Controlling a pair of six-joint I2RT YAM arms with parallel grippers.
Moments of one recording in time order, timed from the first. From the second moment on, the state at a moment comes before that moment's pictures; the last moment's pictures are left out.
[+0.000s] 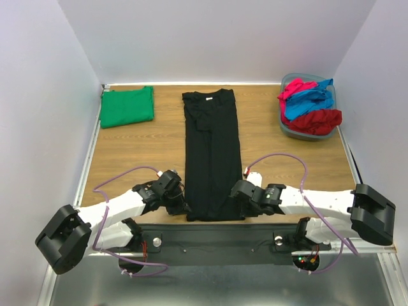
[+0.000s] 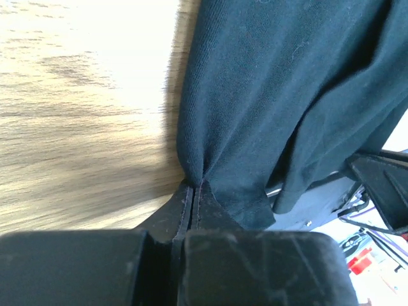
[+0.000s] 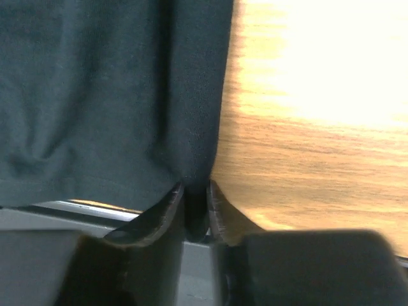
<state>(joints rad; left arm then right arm) -0.78 1.06 0.36 -0.34 0.16 -1.12 1.12 1.25 0.61 -0.57 0.26 1.08</state>
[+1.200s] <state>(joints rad) -0.68 1.37 0.83 -0.49 -0.02 -0.97 0.84 1.17 0.82 -0.54 0.35 0.91</state>
